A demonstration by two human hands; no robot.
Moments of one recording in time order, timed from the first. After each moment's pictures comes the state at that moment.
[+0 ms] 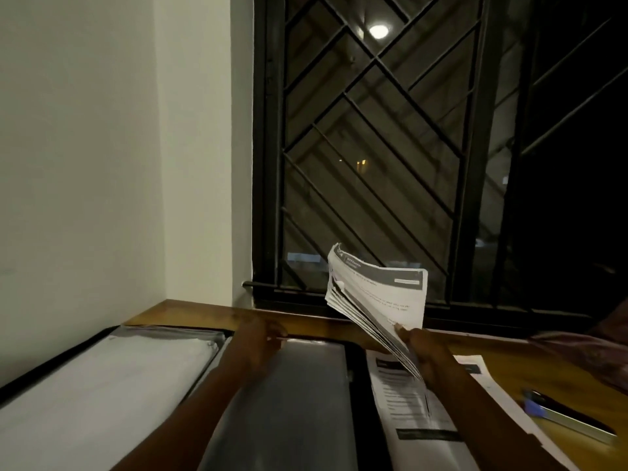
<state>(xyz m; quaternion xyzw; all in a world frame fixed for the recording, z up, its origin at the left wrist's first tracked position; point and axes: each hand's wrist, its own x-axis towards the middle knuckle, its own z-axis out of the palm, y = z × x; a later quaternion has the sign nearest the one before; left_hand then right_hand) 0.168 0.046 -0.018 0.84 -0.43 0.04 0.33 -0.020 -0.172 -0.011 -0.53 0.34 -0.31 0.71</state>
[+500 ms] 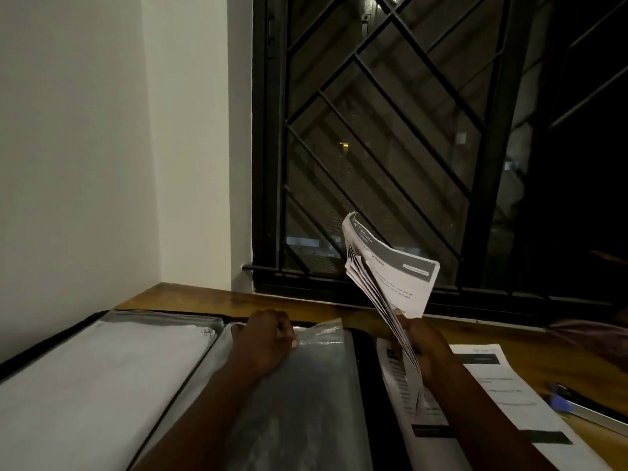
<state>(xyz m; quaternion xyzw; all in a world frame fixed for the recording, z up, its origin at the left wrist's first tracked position) 0.169 0.031 -0.037 0.86 -0.38 0.05 0.34 0.004 -0.164 -0.024 -0.47 0.29 -0.32 0.77</state>
